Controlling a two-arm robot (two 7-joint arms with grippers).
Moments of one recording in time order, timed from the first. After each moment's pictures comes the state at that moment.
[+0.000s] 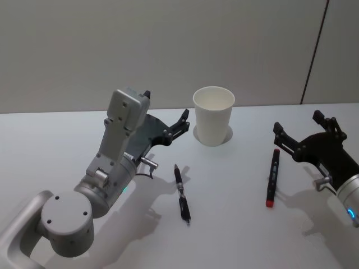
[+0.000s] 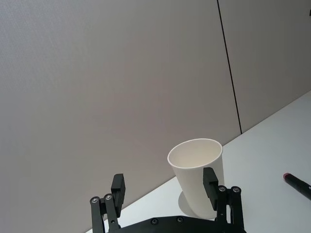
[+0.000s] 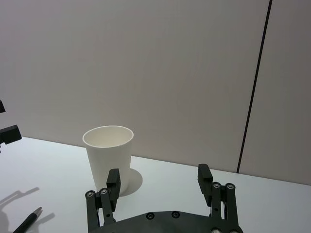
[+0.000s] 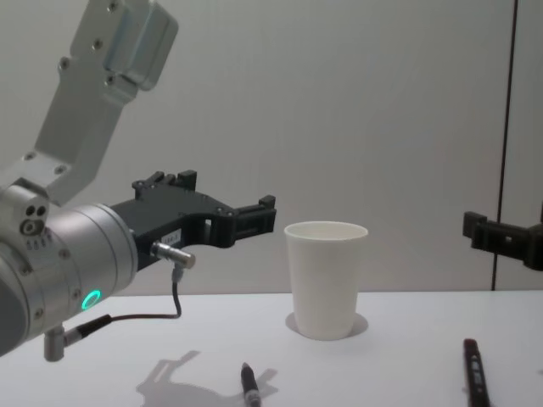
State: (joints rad) left arm -0.24 0.38 0.45 -1.63 -0.20 0.01 -0.01; right arm -0.01 0.34 -0.23 -1.77 0.29 0.03 0.07
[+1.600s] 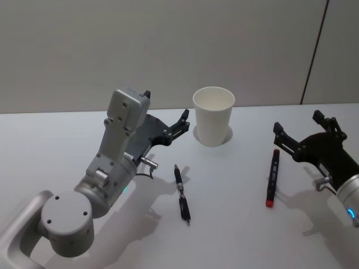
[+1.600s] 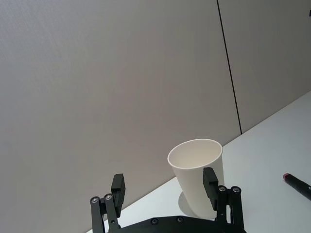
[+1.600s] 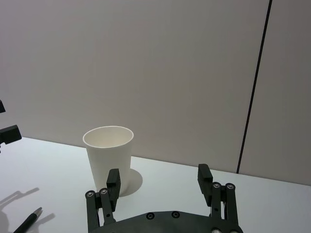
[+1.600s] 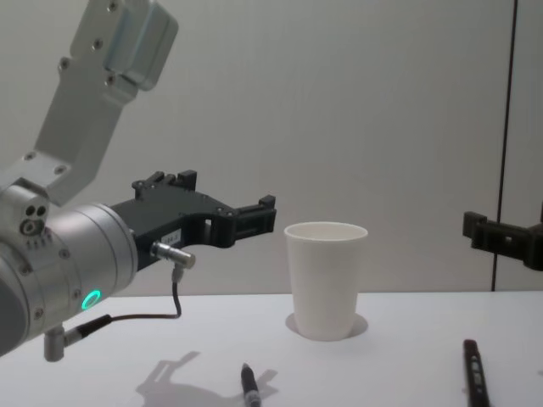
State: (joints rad) left arm -0.24 0.38 0.45 -1.63 -0.20 0.01 -0.01; right arm -0.01 0.34 -0.23 -1.77 0.29 0.03 0.07
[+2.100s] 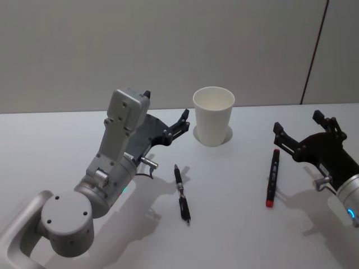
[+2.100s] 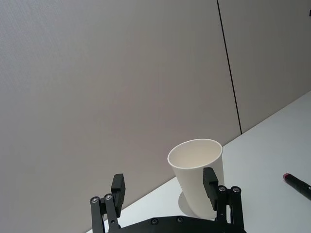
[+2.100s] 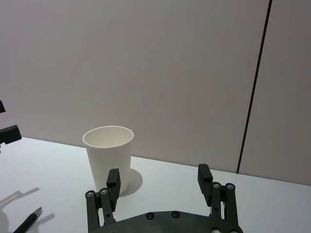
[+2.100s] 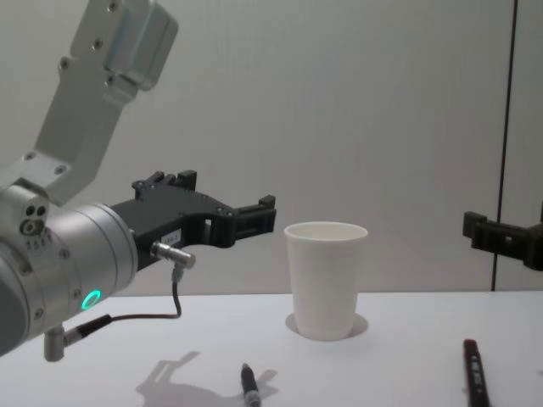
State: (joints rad) left arm -0.24 0.38 0.45 -1.63 -0.20 0.01 -0.01; right arm -0.01 0.34 -0.23 -1.77 0.29 0.03 0.07
